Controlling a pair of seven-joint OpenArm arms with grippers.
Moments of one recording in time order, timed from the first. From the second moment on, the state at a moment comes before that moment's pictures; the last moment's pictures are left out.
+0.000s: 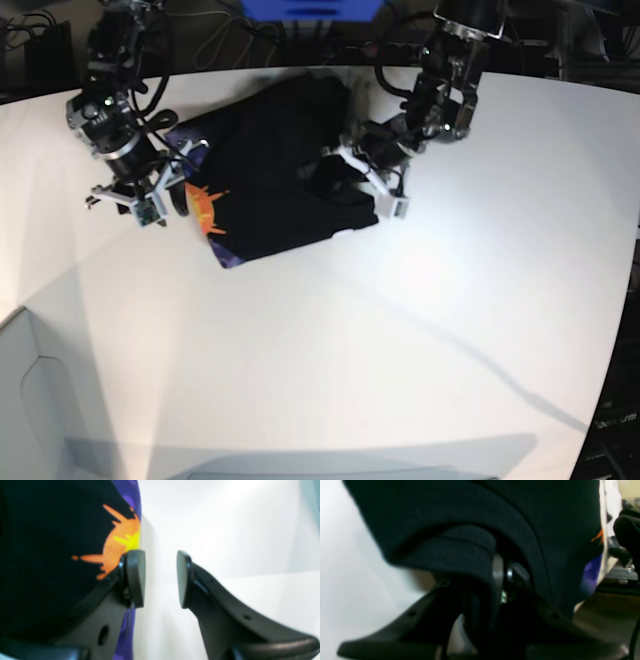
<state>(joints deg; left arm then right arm) 10.2 -10.8 11.5 87.5 -47.4 -8.7 40.7 -18.1 2.3 17.2 111.9 -1.1 38.8 -36.0</state>
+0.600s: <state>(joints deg) -30.2 -8.2 42.8 61.9 -28.7 -7.3 45.9 -16.7 -1.5 31.0 111.8 -1.3 38.8 -36.1</state>
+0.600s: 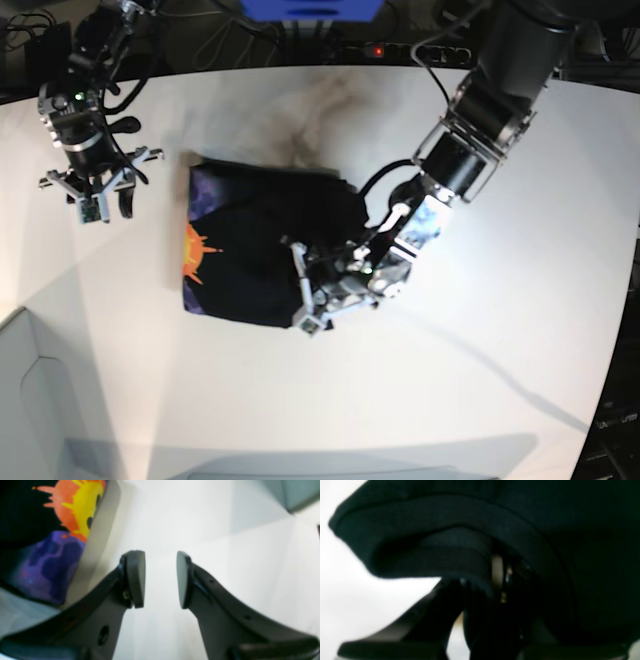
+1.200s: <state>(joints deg) -40.2 1.8 75.9 56.7 4.8 -7.7 31.3 -17.5 -2.7 32.6 111.9 -1.2 38.9 -36.1</state>
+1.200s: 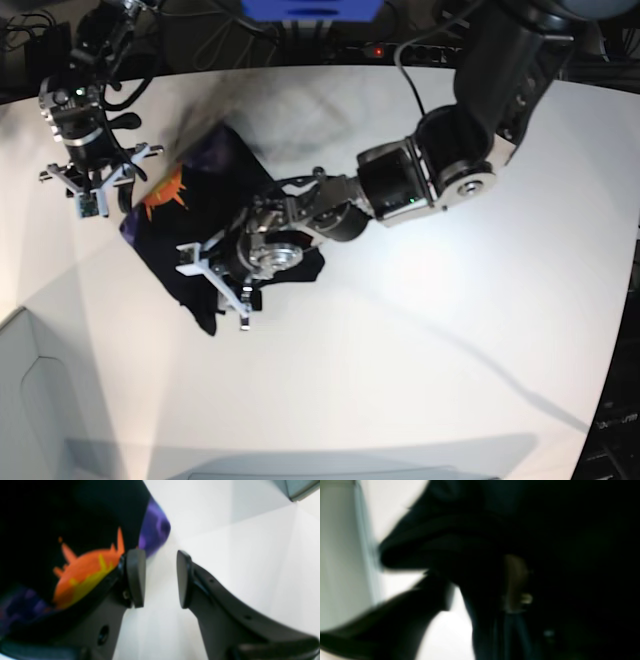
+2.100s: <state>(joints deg) -6.8 -8.8 11.2 95.2 10.9 -7.8 32.5 -0.3 4.3 36.8 90.9 -1.2 38.9 -35.9</state>
